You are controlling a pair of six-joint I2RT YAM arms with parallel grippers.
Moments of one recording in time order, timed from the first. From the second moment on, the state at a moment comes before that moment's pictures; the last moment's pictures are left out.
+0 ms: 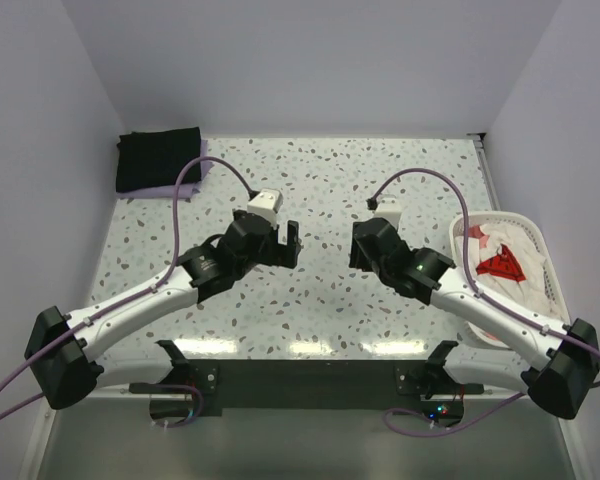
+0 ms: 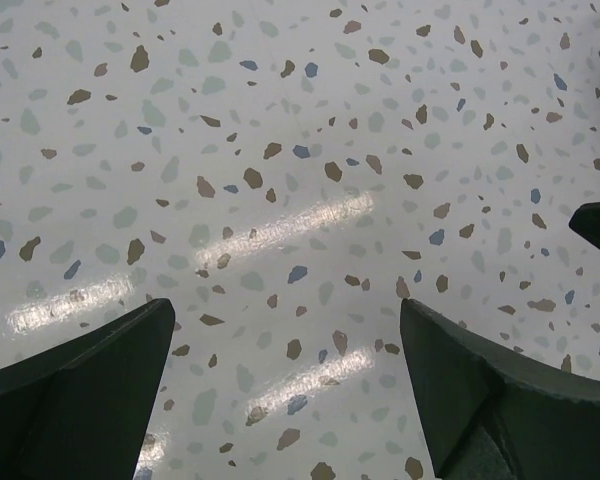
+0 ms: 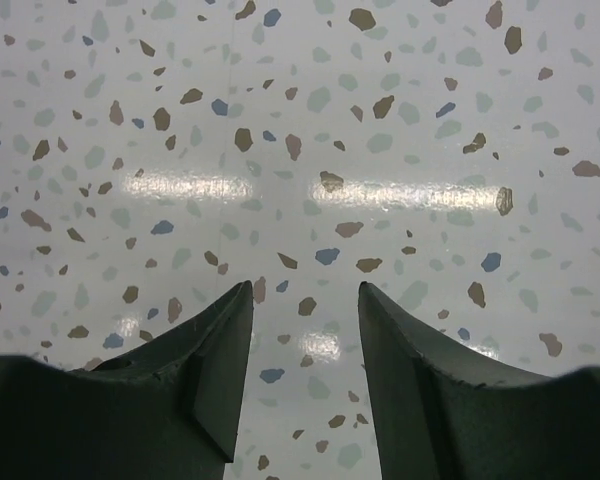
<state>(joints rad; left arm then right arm) -0.84 1.18 0.89 -0.27 -0.32 -0.44 0.82 1.12 0.91 -0.56 0.52 0.61</state>
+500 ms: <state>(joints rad) -0.84 1.14 0.91 -0.34 -0.21 -0.38 0.63 1.21 1.02 -0.68 0.58 0.60</state>
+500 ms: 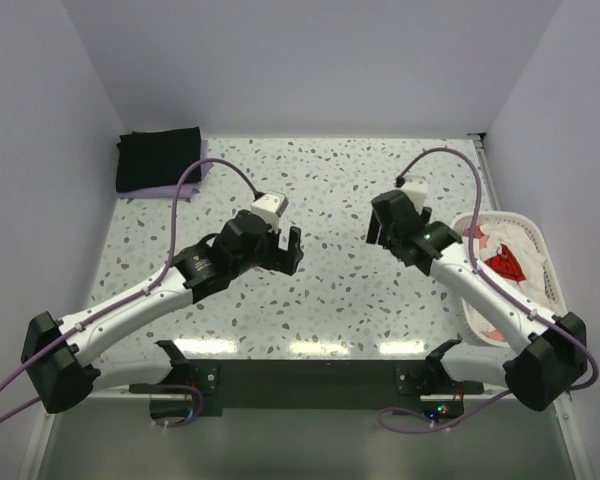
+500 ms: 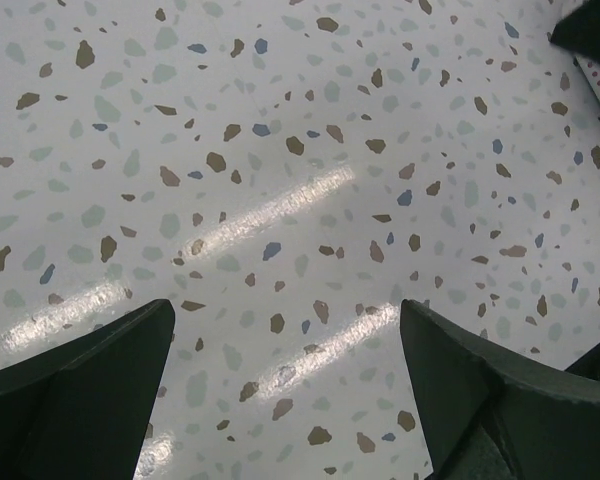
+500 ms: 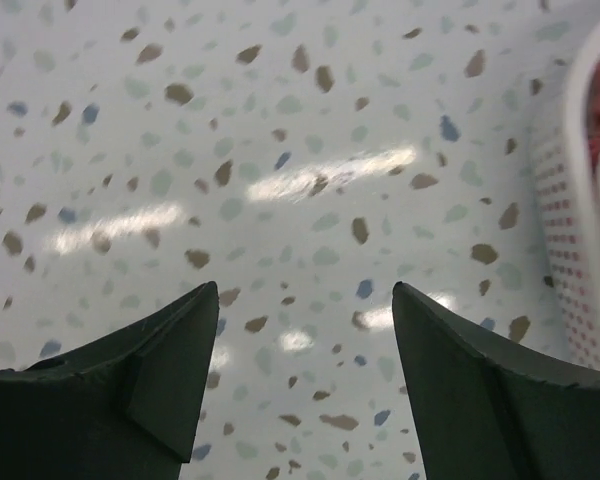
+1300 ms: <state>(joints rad) -0.84 1.17 0.91 -0.36 -0.15 -0.33 -0.29 1.40 0.99 -0.69 0.60 0.83</state>
